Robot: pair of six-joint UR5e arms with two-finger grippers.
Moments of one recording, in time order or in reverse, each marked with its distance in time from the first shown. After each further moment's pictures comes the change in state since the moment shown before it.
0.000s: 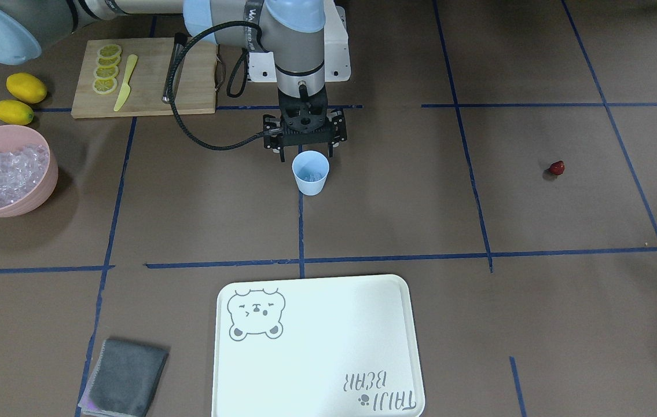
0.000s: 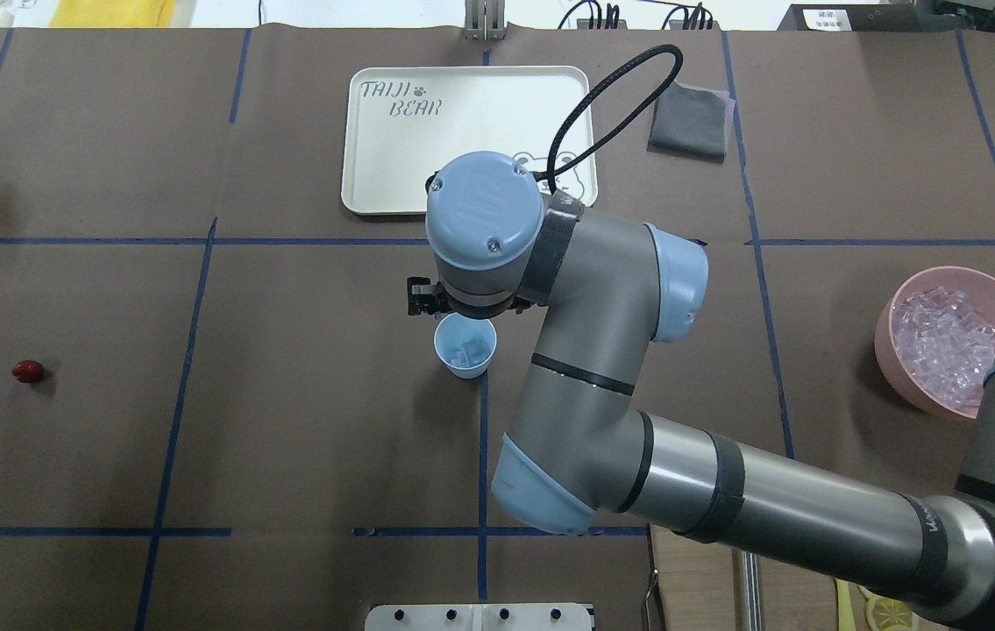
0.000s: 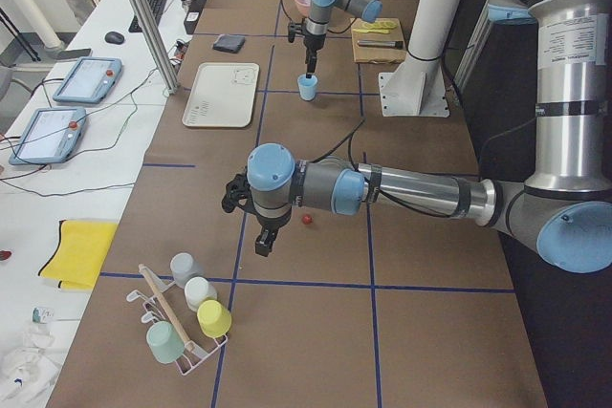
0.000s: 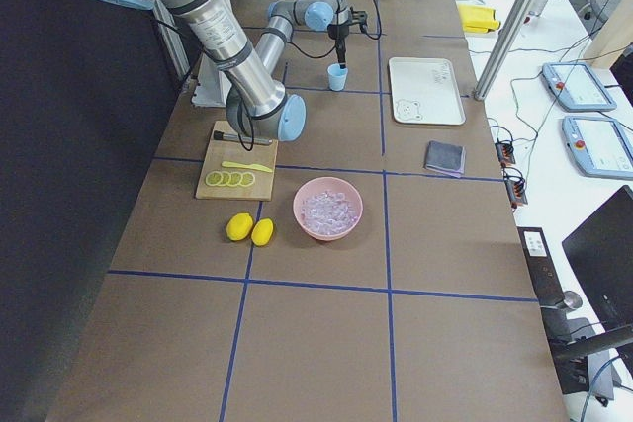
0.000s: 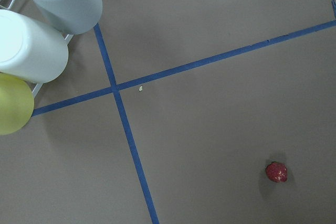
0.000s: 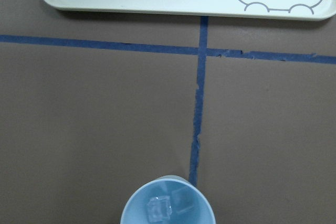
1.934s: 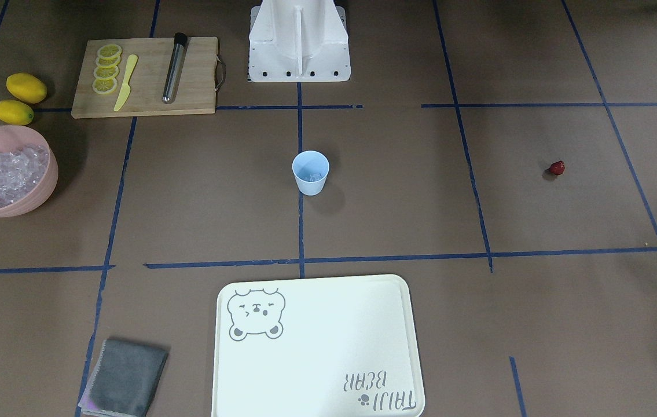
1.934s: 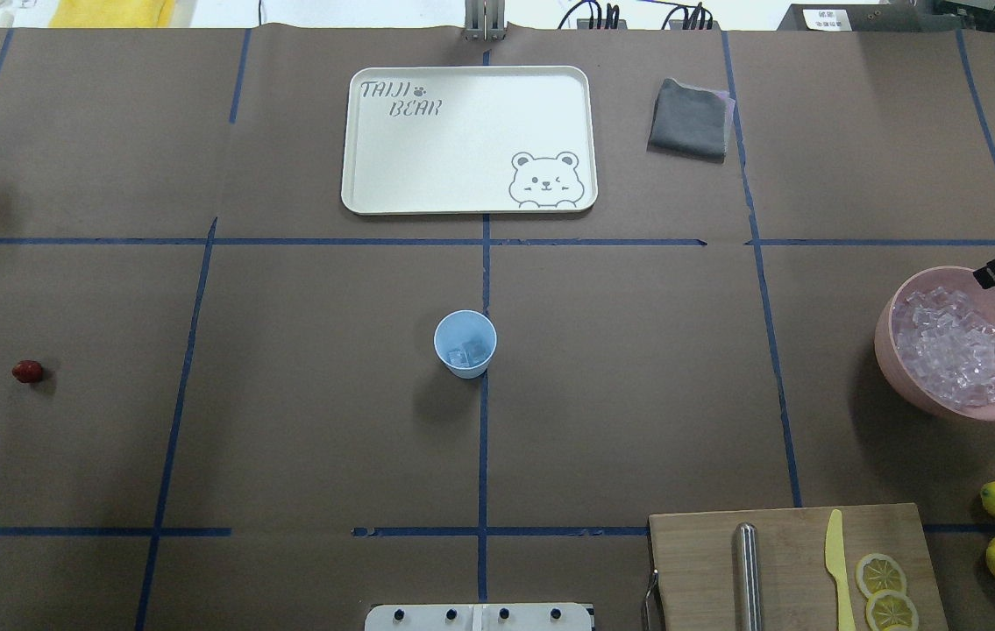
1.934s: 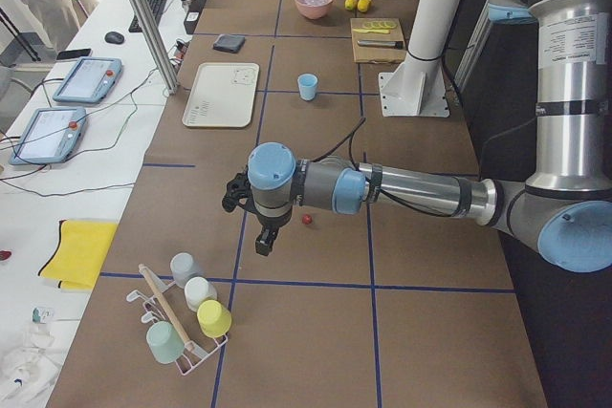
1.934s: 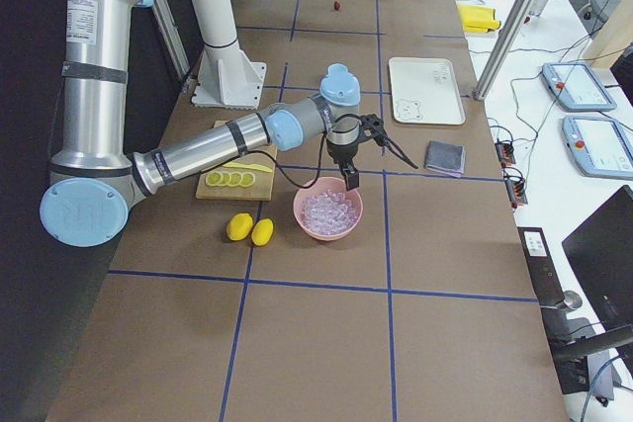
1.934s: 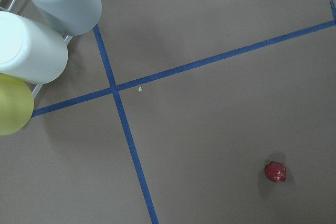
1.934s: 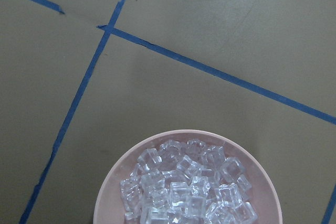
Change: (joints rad) left arm 0.000 0.001 -0.005 0.000 0.000 0.001; right arm 0.670 -0.963 0.384 0.274 0.451 -0.874
